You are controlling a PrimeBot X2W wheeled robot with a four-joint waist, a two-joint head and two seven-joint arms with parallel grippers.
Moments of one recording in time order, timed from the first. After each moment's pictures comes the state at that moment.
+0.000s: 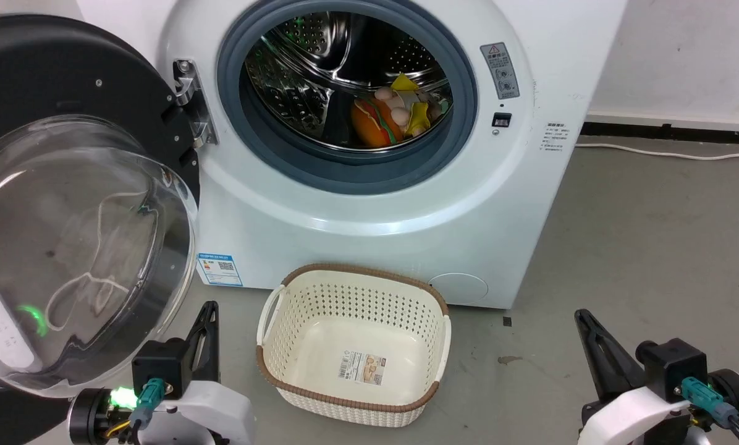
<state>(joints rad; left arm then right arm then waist) -0.01 0.05 0.00 0.00 0.00 0.00 0.00 0.01 -0.05 0.00 0.00 0.01 0.13 0.00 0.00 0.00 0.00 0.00</state>
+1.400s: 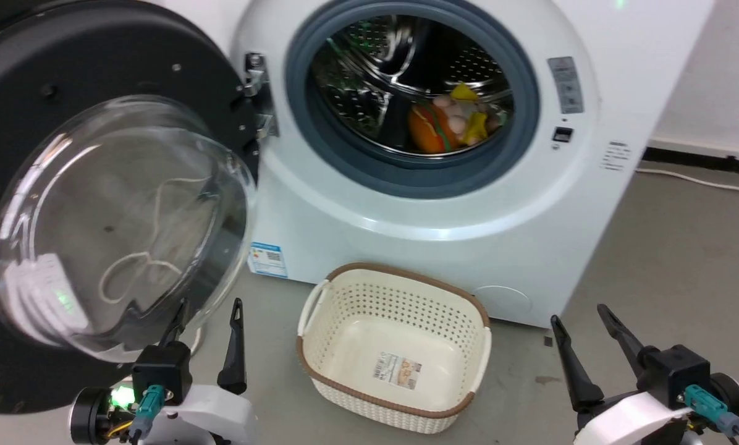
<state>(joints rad) -0.01 0.05 -0.01 0.01 0.00 0.00 -0.06 0.01 -0.05 0.01 0.03 0.05 0.13 -0.06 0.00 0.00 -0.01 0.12</state>
